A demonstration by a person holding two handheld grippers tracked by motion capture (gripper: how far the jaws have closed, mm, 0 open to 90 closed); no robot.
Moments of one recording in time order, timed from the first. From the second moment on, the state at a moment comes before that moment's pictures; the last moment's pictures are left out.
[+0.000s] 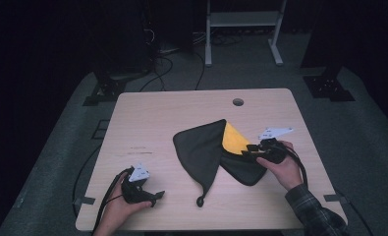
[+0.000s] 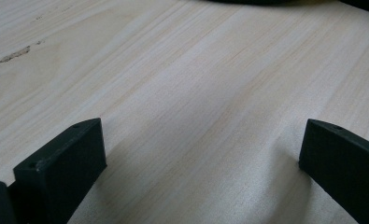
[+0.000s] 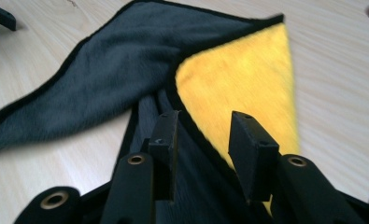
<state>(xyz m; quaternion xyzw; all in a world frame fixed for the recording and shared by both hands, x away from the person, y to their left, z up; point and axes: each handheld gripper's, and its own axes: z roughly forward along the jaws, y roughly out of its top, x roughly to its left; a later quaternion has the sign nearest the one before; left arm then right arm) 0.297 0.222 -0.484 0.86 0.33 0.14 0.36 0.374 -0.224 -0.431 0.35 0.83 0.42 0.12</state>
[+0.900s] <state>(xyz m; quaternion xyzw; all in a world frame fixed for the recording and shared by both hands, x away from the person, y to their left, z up) 0.297 0.222 -0.484 0.86 0.33 0.14 0.36 0.418 -0.151 -0.465 0.34 0.85 0.37 0.14</state>
